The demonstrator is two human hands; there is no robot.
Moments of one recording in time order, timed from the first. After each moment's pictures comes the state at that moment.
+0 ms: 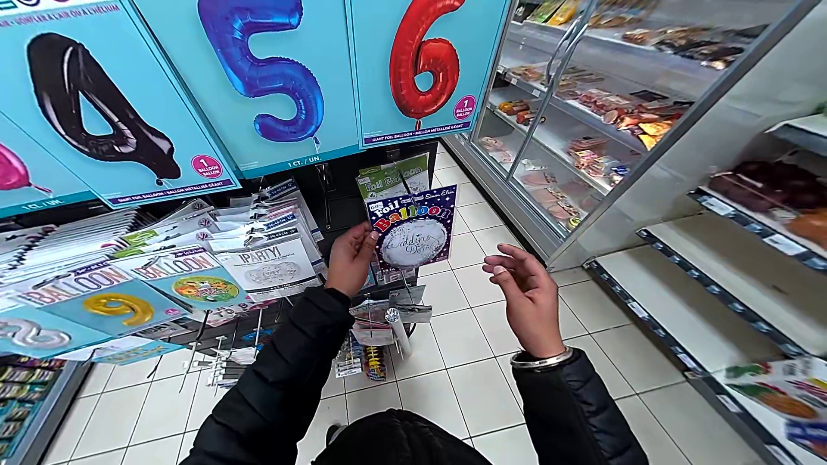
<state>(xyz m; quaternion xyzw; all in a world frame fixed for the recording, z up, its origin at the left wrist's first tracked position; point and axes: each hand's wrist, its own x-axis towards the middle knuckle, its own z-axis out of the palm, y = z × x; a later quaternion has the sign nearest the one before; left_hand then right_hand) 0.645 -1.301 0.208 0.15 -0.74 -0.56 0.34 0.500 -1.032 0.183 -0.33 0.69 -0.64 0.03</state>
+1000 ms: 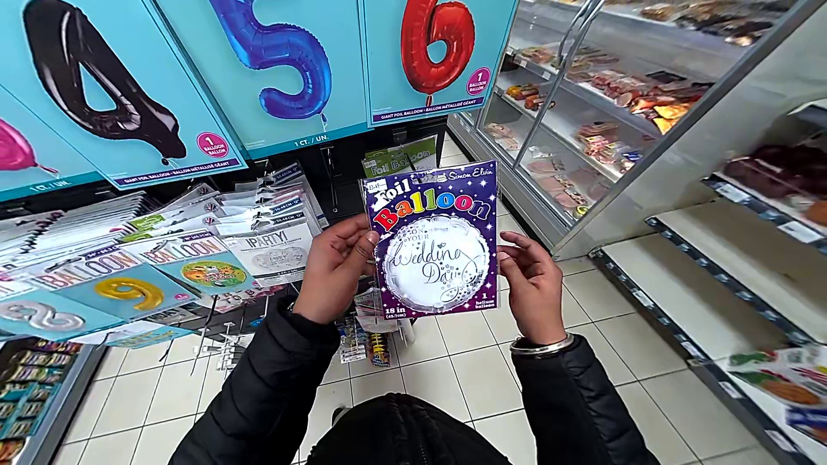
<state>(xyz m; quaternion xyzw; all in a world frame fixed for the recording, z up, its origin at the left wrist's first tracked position) 0.717 -1.252 0.280 0.07 -0.70 -0.63 0.32 0.503 -1.041 0.175 -0.34 0.64 -0.69 0.02</state>
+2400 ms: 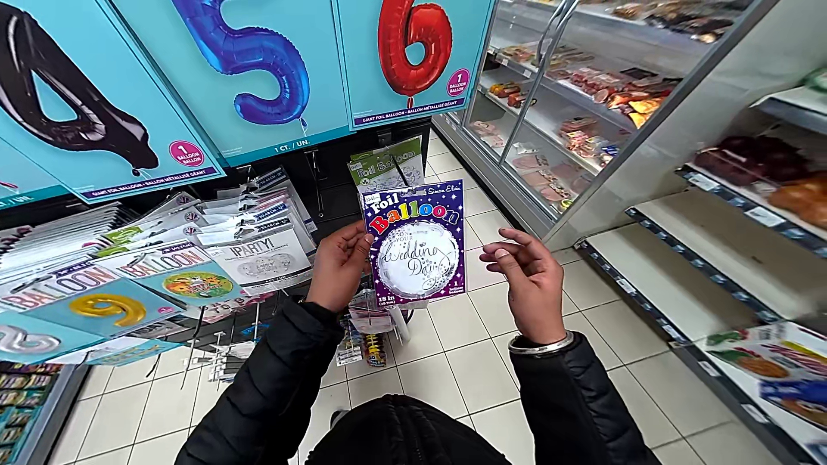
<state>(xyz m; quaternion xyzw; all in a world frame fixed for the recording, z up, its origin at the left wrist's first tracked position) 0.688 -1.268 0.240 0.15 -0.75 -0.58 0.29 0.518 -1.026 0.195 -0.31 0.66 -0.68 0.03</state>
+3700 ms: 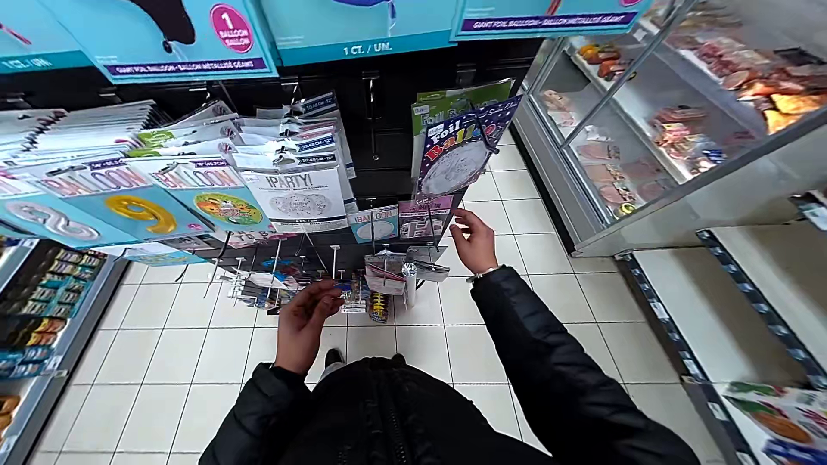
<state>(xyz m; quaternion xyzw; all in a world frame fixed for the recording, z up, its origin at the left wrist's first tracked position) 0.847 -1.231 0.106 0.34 -0.60 -0.62 0.37 0.452 -1.162 0.048 -0.46 0.74 -0.48 0.07</state>
